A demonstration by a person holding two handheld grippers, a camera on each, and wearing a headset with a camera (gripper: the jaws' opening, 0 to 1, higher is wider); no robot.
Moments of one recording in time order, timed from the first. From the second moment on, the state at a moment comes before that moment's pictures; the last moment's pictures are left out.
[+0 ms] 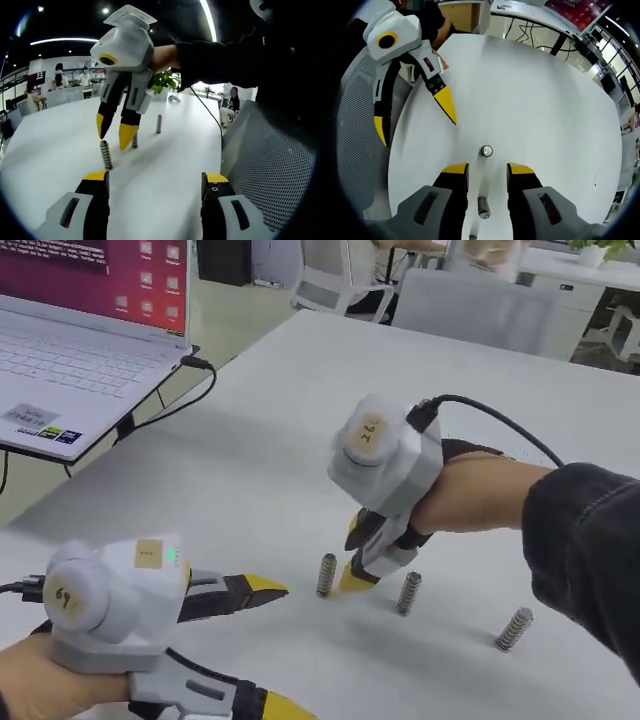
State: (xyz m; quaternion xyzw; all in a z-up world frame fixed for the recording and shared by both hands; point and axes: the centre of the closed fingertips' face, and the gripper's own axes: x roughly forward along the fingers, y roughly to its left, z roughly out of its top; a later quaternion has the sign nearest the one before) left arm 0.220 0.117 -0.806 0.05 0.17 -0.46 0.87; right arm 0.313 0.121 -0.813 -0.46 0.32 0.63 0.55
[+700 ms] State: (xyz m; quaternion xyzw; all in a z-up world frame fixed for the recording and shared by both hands) left arm 0.223 0.114 -0.805 0.06 0.18 -0.46 0.87; right arm 0.330 0.067 -0.786 -0.40 0.31 0.60 0.63
